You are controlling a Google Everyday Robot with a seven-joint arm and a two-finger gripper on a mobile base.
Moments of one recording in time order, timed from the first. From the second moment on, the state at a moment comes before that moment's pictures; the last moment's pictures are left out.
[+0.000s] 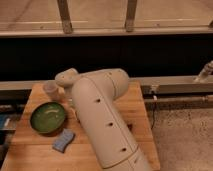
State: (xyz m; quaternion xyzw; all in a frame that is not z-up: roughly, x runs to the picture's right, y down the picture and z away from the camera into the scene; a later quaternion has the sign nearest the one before) arm -0.147 0.173 0.880 -0.43 0.33 0.35 0.77
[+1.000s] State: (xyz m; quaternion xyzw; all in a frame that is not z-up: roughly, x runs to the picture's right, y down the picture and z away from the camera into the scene) arm -0.146 0.136 0.839 -0.40 0.32 0.36 0.78
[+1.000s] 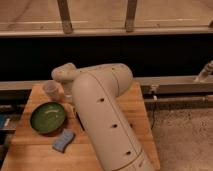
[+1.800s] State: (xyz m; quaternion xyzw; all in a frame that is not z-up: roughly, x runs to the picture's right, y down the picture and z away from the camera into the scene) arm -0.166 0.013 0.799 -0.30 0.24 0.37 0.85
